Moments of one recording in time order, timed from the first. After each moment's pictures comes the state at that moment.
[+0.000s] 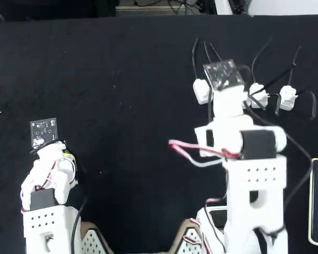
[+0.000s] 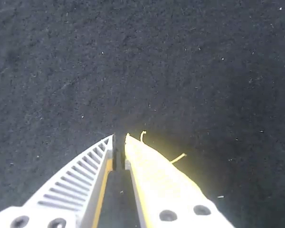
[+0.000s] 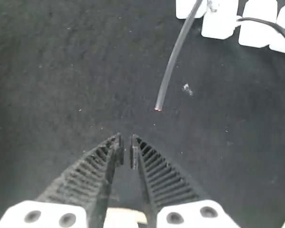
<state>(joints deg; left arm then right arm) -17.3 -85.5 90.5 50.4 -4.7 -2.5 -45.1 27.8 91.4 9.5</state>
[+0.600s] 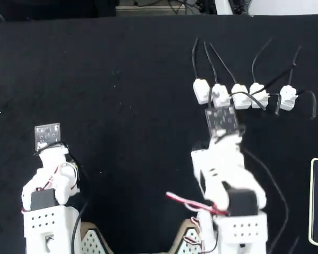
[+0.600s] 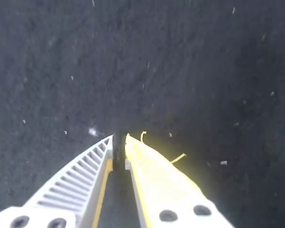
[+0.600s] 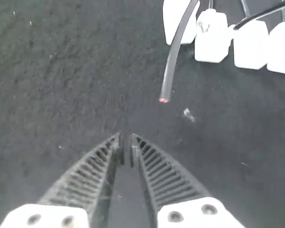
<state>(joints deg) -17.0 -85.5 91.1 58.9 -4.7 -4.0 -86.9 73.3 68.8 9.3</state>
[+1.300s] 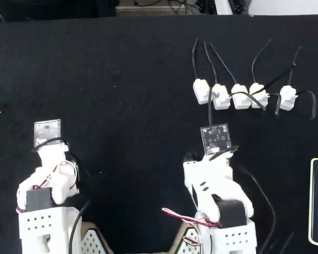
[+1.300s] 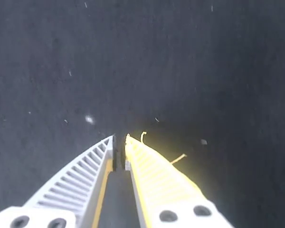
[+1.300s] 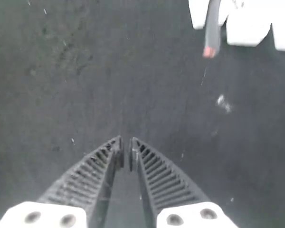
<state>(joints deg) -13.5 -85.7 79.7 73.5 -4.5 -7.6 -103.1 91.1 70.4 0.5</state>
